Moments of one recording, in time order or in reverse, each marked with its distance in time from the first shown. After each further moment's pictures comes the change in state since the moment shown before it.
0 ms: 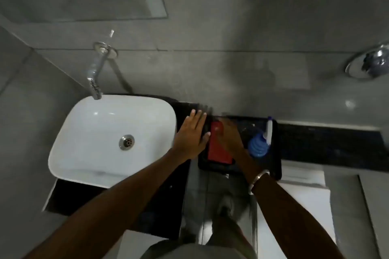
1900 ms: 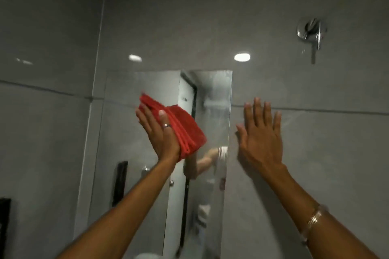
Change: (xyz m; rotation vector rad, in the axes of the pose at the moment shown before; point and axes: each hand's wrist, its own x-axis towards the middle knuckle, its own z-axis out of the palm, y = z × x) left_hand 0.083 -0.010 -0.625 -0.940 1.584 0.155; right_hand -0.008 -0.530 -0.386 -0.664 1.291 -0.688
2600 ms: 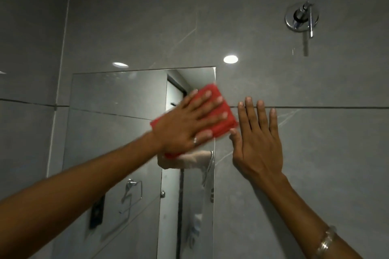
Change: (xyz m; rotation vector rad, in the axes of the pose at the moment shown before) left_hand 0.063 0.003 0.076 0.856 -0.757 1.515; right_hand 0.015 0.033 0.044 -0.063 0.234 -0.072
